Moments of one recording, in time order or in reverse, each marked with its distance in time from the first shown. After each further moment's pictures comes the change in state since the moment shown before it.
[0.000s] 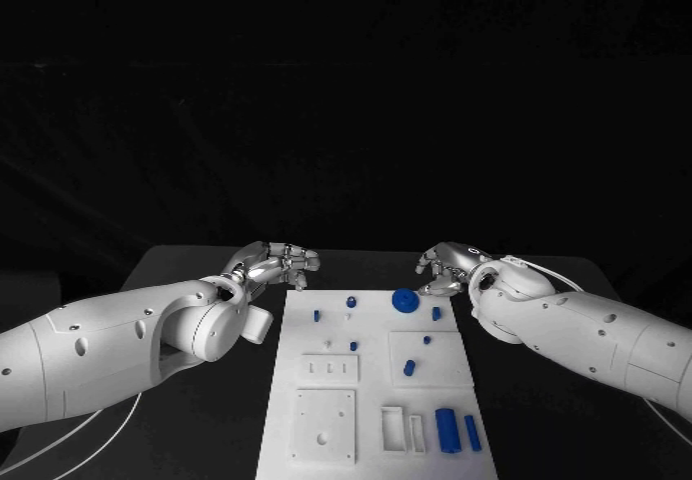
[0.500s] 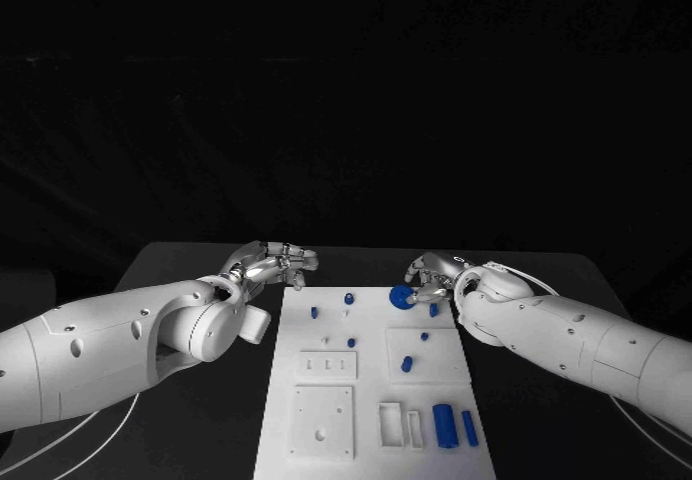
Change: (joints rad) left arm -0.005 0.005 0.000 0.001 0.001 0.009 0.000; left_hand -0.004 0.004 0.000 0.000 0.000 0.000 0.000 0.000 0.001 0.000 0.000 0.000 0.000 0.000 0.000 0.000 0.000 0.000 0.000 0.000 0.000 0.000; right arm -0.035 0.069 -0.001 -0.093 0.041 0.035 0.019; right_hand -0.018 0.018 -0.023 -0.015 0.005 -0.051 0.008 -0.030 -0.009 -0.011 0.012 0.046 0.066 -0.006 -0.001 0.010 0.044 -0.028 -0.016 -0.026 0.078 0.000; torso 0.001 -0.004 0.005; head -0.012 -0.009
